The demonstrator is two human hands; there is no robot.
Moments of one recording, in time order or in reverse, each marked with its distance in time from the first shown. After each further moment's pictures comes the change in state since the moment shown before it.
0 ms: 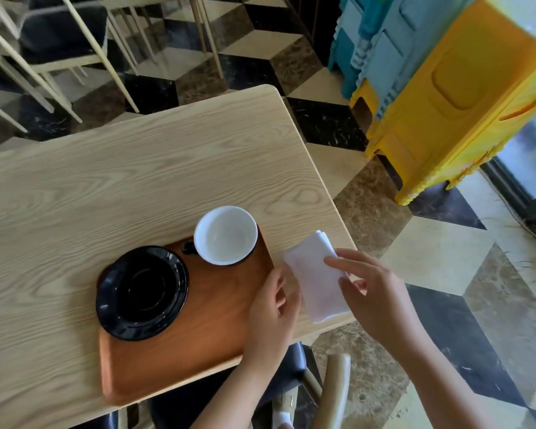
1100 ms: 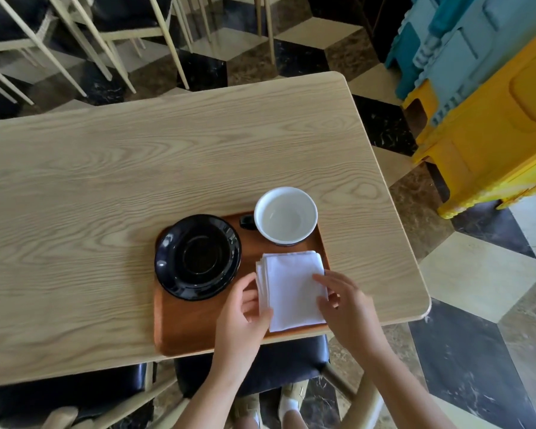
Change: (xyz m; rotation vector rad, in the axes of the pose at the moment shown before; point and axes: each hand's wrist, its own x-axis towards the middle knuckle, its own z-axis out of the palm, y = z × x) left_hand -0.043 -0.039 -0.090 -0.039 0.277 -0.205; right_hand -0.015 -0.005 0.101 -0.054 -0.217 0.038
